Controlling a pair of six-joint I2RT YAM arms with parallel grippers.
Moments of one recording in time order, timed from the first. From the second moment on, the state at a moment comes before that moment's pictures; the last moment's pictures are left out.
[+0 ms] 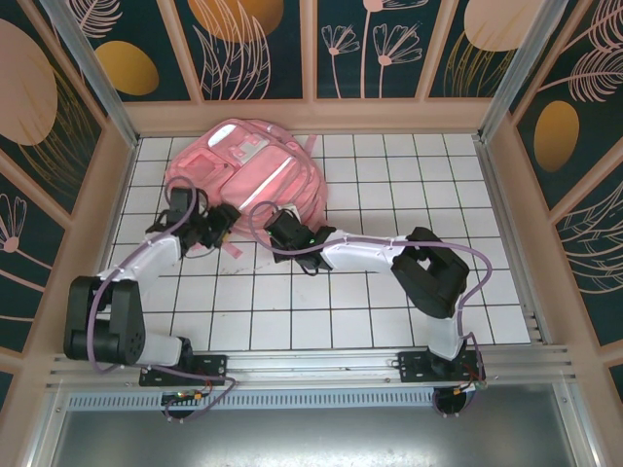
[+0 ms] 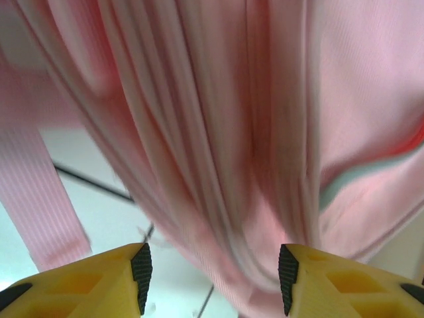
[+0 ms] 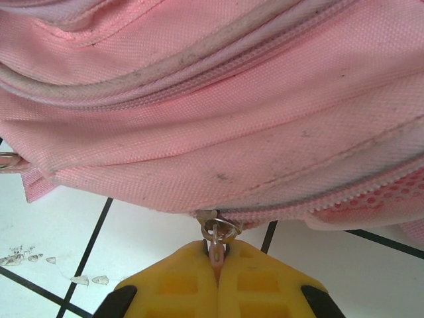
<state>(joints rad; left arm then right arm) -0.14 1.39 0.75 -0.21 0.38 -1.05 1.02 1.91 1.27 -0.25 0.27 0.55</state>
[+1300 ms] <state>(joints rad) -0.31 1.31 0.78 -0.32 0.12 -1.20 0.82 1.82 1.18 -0.14 0.12 0.48</state>
